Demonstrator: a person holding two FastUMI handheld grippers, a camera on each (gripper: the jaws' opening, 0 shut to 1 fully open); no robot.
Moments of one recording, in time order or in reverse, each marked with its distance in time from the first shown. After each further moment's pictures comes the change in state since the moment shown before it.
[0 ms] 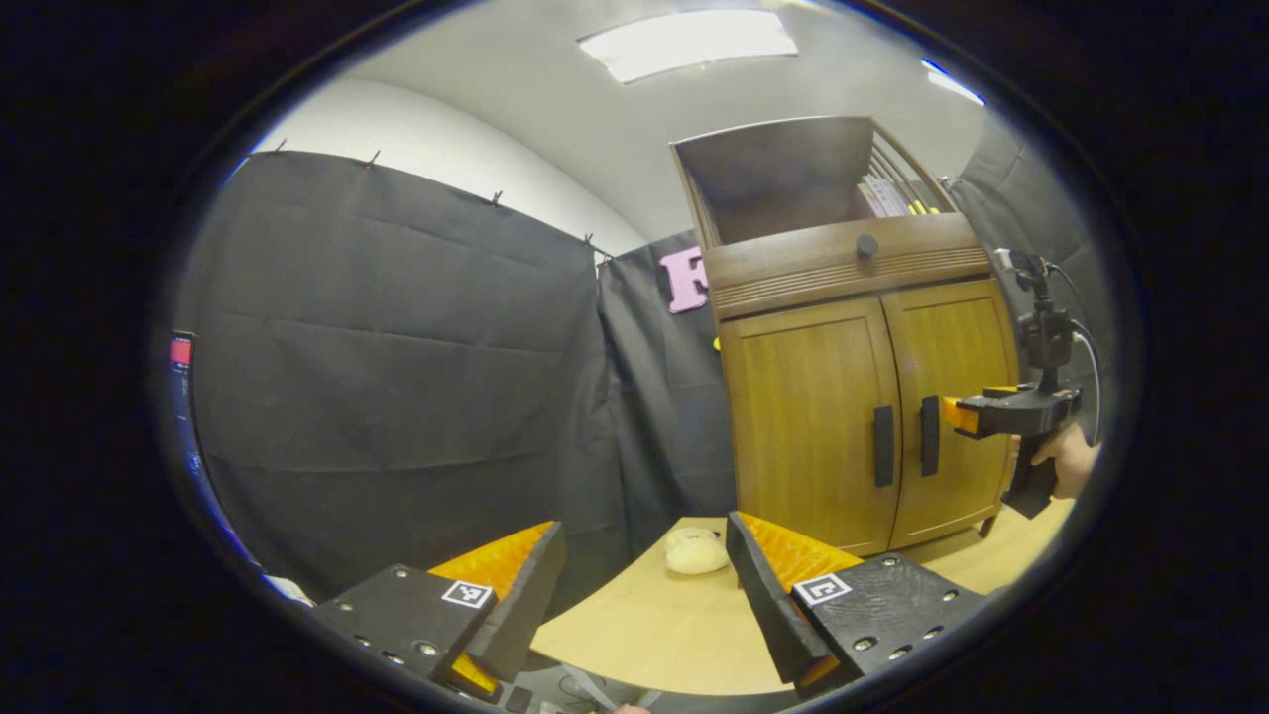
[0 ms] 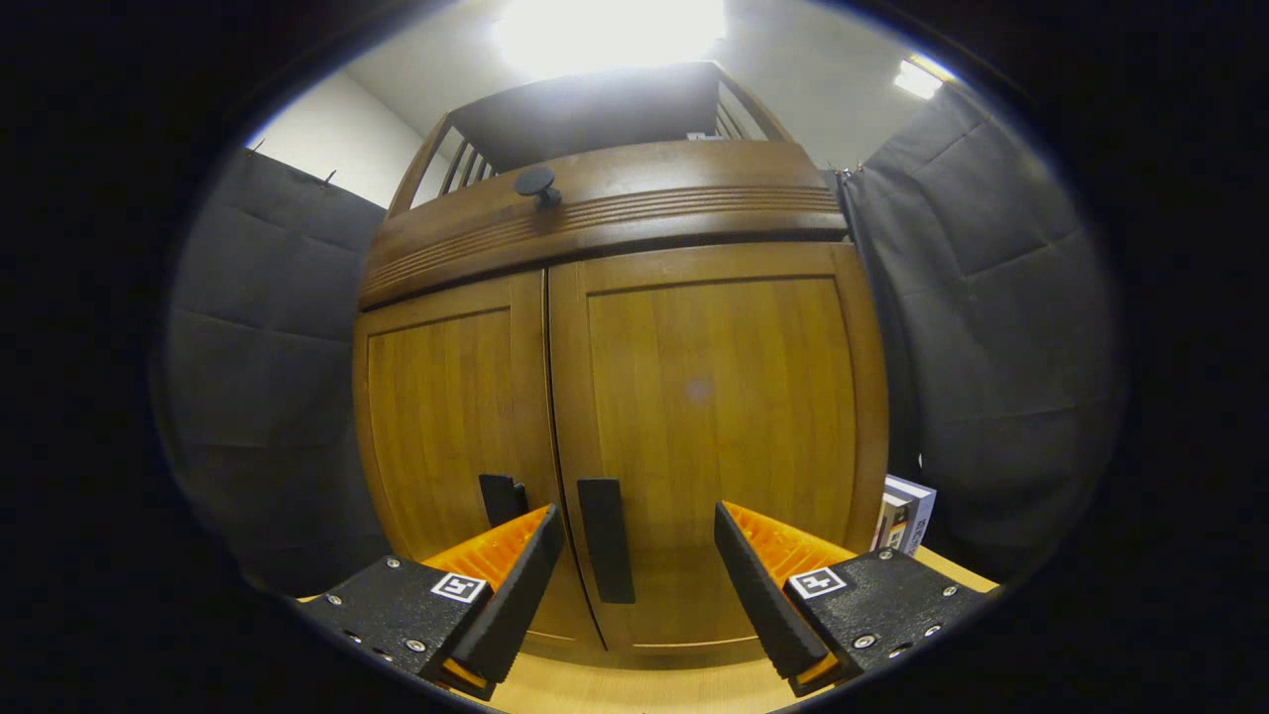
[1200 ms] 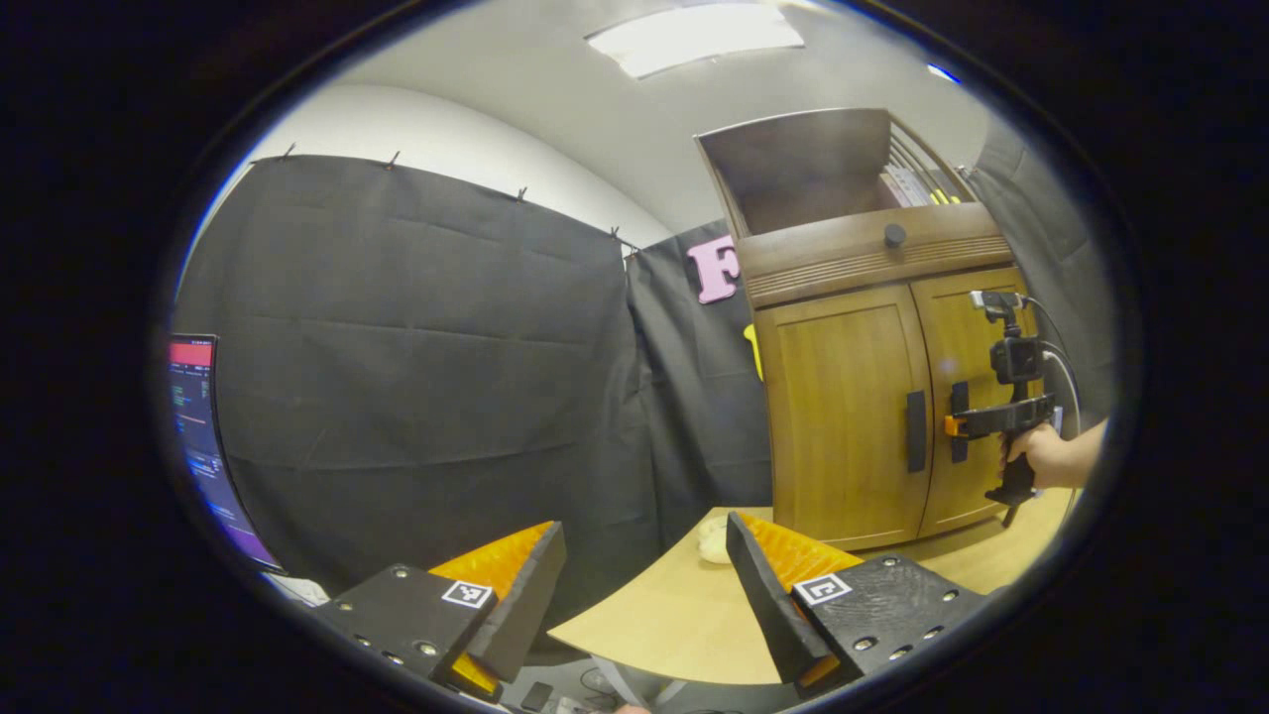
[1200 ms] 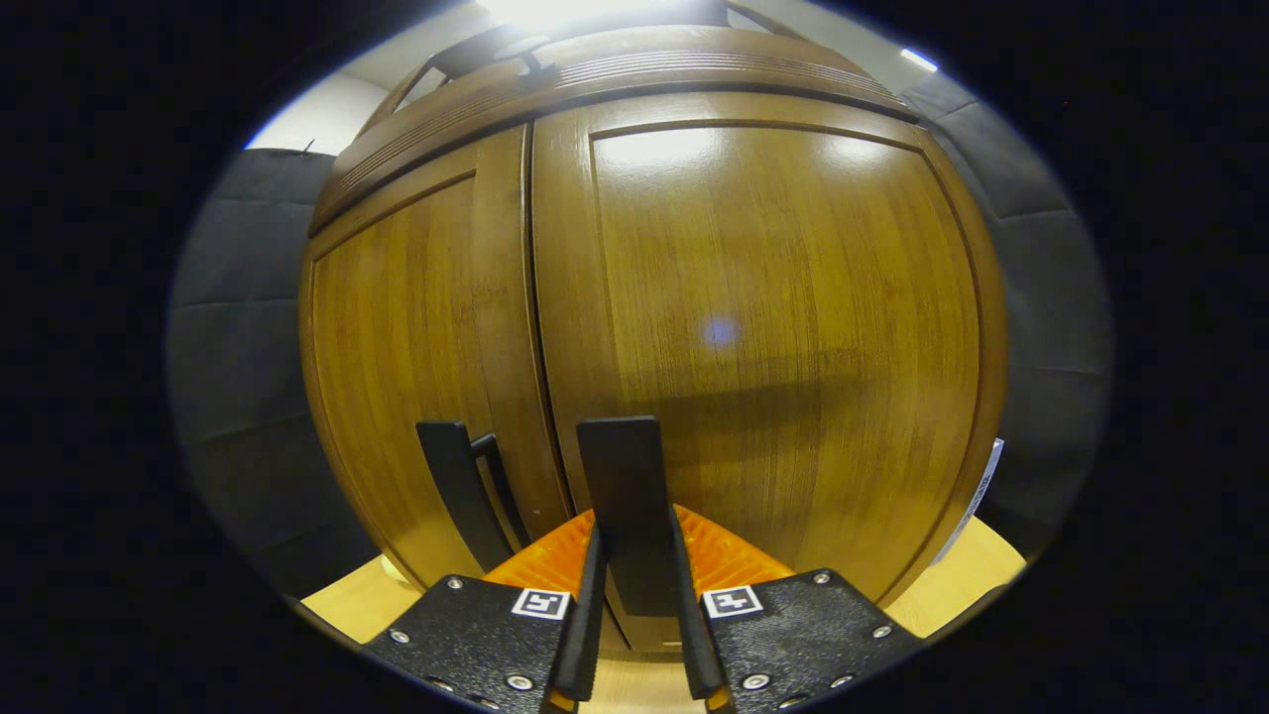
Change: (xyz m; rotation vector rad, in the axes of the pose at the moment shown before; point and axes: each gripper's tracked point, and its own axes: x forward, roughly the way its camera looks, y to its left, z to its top) left arm -0.011 0.023 -0.007 0.009 0.032 0.077; right arm 0.073 0.017 -0.062 0.000 0.208 0.026
